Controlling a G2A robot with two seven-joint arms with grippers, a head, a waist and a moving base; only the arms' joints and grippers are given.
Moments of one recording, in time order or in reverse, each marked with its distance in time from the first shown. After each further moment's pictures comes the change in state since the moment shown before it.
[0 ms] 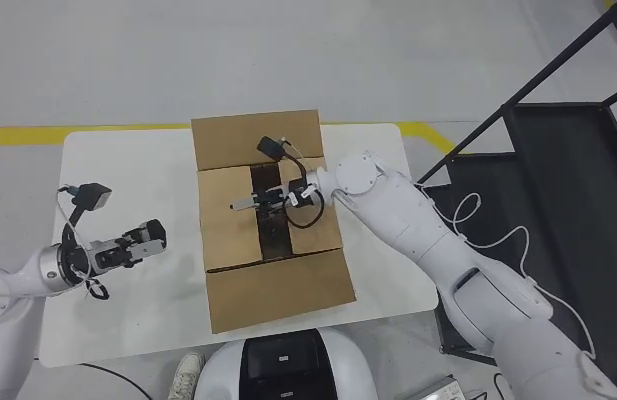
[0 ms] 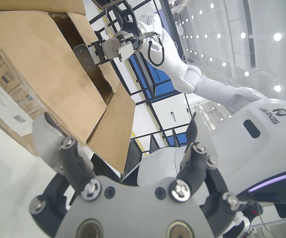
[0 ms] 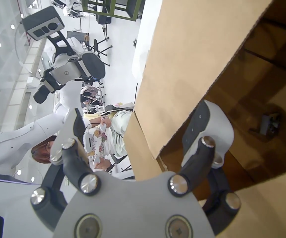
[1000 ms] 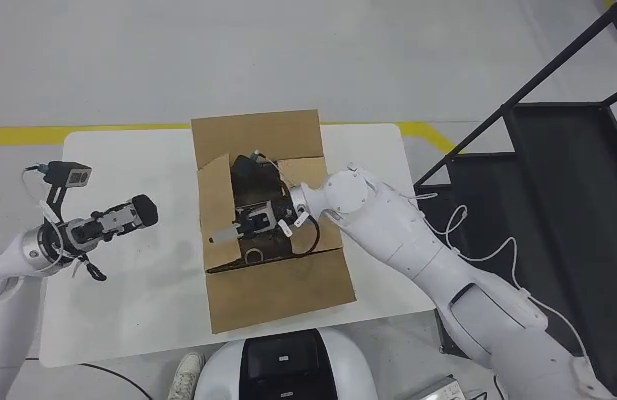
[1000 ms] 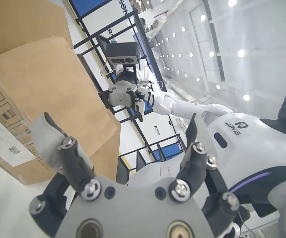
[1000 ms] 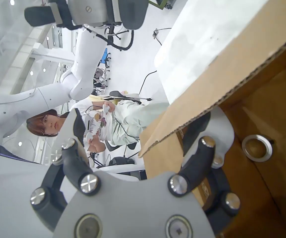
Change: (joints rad) left arm -0.095 0.007 0.034 0.131 -0.260 -0.017 0.018; right arm -0.053 -0.021 -0.006 -0.165 -0.013 -0.186 0.035
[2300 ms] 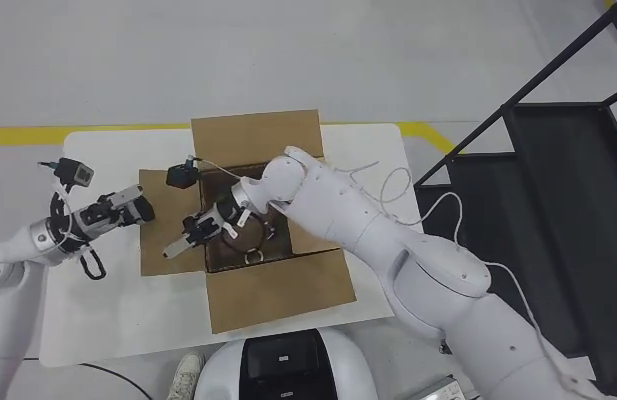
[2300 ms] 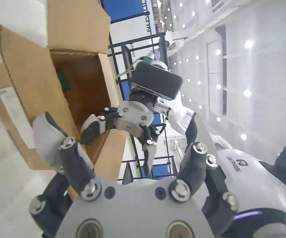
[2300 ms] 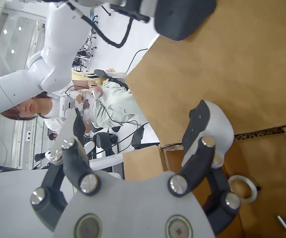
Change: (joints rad) left arm -0.076 -0.007 0.052 0.089 0.194 0.260 0.122; right arm 0.276 -0.317 -0.242 0.524 0.044 -0.223 0.034
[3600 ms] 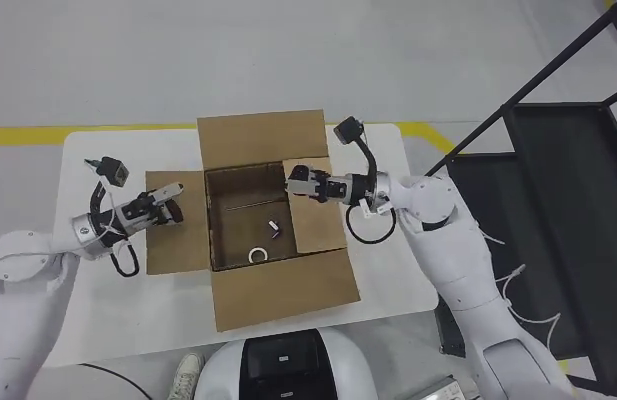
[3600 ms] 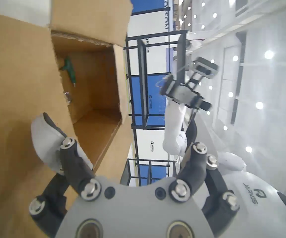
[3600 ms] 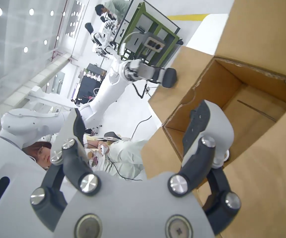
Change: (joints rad) left arm 0.031 -0.015 0.058 -0.157 0.012 0.099 0.102; right arm -0.663 0.417 0.844 -0.862 -0.135 0.303 -0.035
